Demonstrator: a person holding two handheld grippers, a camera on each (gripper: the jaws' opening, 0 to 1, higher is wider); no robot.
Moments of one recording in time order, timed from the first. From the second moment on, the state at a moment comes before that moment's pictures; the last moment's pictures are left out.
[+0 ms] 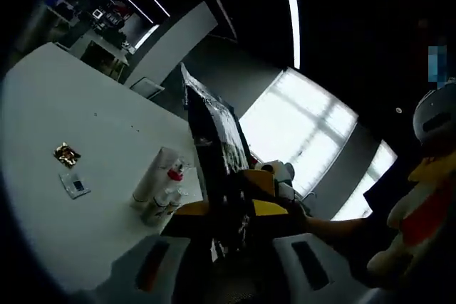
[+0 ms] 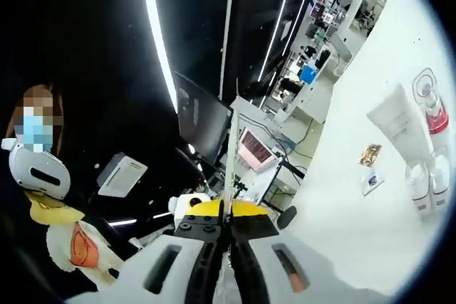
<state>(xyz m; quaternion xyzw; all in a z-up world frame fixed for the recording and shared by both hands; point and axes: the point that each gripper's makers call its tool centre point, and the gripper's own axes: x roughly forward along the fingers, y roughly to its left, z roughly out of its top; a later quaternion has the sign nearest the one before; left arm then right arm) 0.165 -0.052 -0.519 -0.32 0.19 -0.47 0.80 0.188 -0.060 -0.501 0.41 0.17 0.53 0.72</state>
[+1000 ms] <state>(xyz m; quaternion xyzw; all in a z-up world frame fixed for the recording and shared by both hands) 0.149 -0.055 -0.542 -0.34 0.24 -0.46 0.79 0.214 -0.070 -0.511 0.46 0.17 0.46 0.74</state>
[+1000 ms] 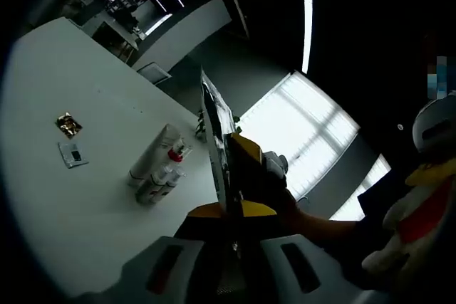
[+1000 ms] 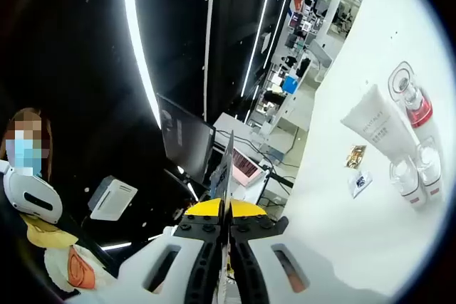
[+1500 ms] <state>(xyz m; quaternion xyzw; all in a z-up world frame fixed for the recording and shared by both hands) 0.147 -0.047 -0.553 -0.40 0.25 -0.44 0.76 0.217 -0.073 -0.531 0.38 0.14 0.44 0.80</state>
